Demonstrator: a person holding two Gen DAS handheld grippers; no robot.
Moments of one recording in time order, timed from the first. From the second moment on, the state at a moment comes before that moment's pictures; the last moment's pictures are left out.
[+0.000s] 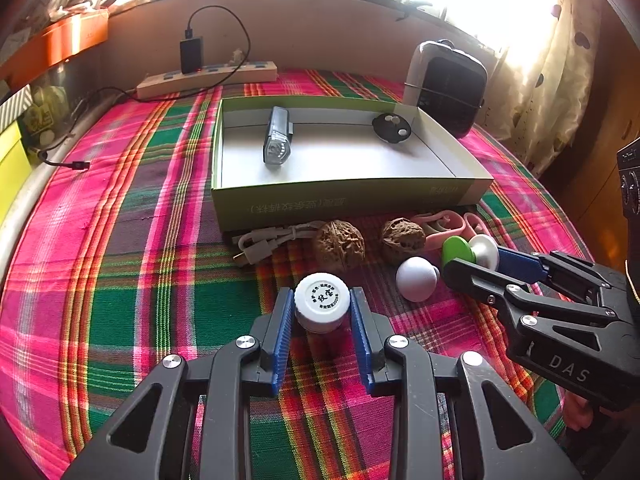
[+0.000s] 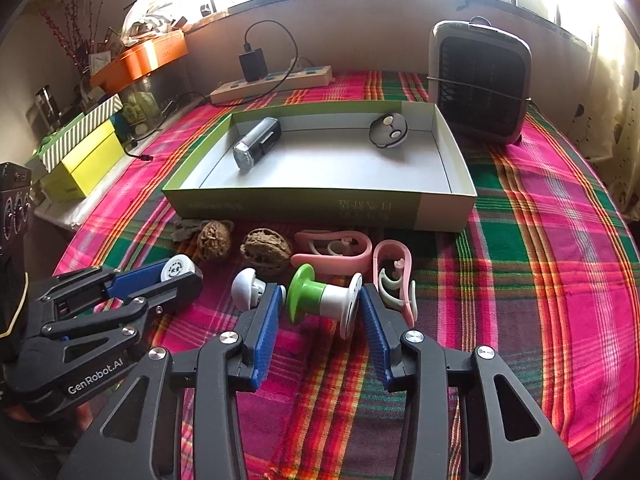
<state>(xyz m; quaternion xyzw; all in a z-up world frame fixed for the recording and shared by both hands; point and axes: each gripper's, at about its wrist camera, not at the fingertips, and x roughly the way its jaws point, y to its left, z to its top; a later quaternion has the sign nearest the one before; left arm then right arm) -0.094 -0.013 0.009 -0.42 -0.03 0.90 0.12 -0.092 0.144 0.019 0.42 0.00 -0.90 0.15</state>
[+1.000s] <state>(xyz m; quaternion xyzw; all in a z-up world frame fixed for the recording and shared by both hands) -0.095 -0.013 0.009 -0.42 -0.02 0.90 0.12 -0.098 0.147 0.015 0.42 -0.01 -0.90 0.15</state>
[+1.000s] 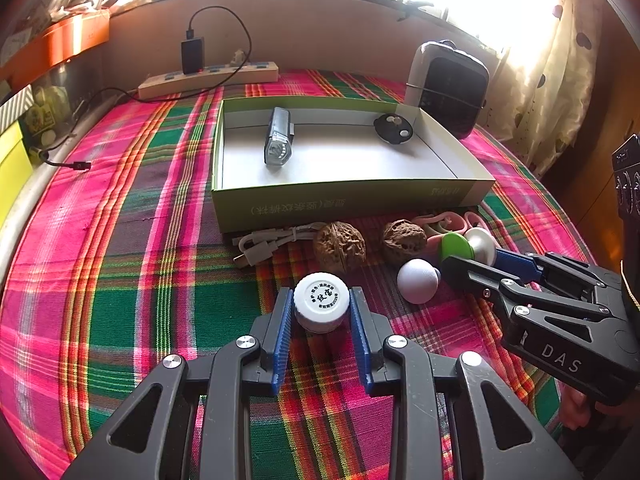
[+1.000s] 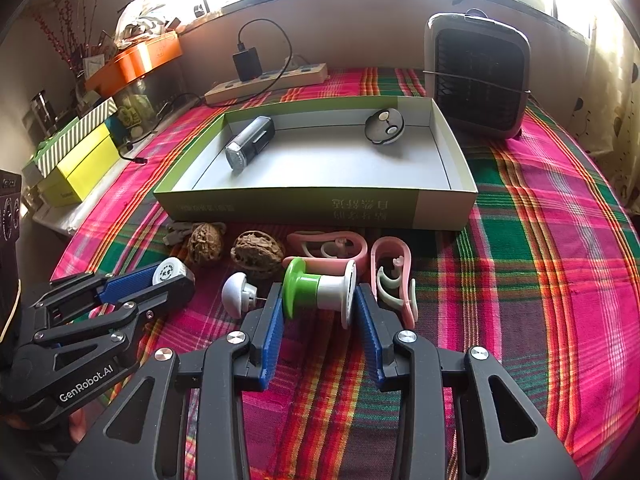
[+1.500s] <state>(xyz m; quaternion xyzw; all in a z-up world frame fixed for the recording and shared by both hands) -0.093 -0.010 0.012 -0.42 -0.01 0.90 0.12 -0.096 0.146 0.019 0.41 -0.01 -0.90 0.15</state>
